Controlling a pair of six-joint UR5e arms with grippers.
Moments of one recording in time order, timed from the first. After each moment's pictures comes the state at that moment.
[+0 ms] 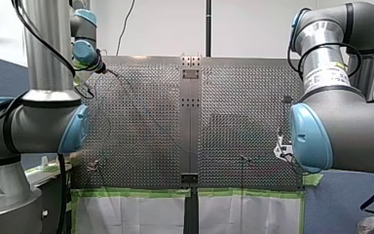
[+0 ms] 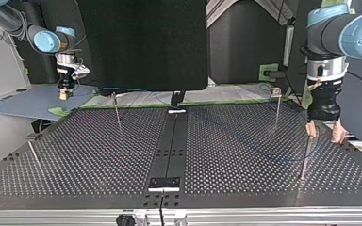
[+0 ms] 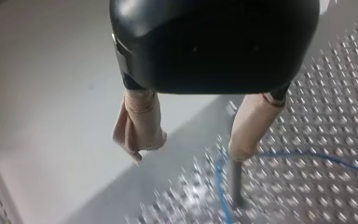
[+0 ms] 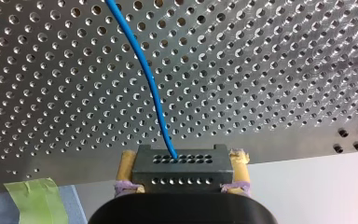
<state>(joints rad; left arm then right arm) 0.21 -1.37 -1.89 -3.00 -1.53 -2.44 1.55 -0.78 1.84 -1.13 1.35 1.69</state>
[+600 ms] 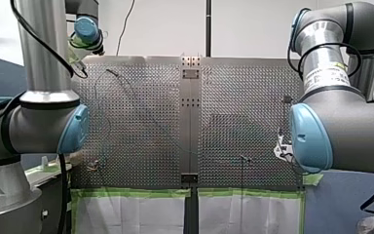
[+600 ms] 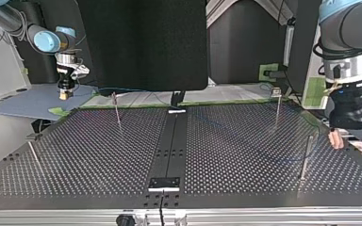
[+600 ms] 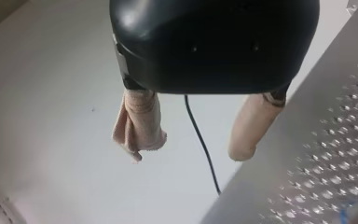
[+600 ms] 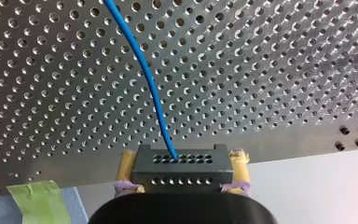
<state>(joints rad) 0.17 -1.32 -1.74 -3.15 -1.67 -2.28 1.55 -0.78 1.84 -1.13 1.35 1.71</state>
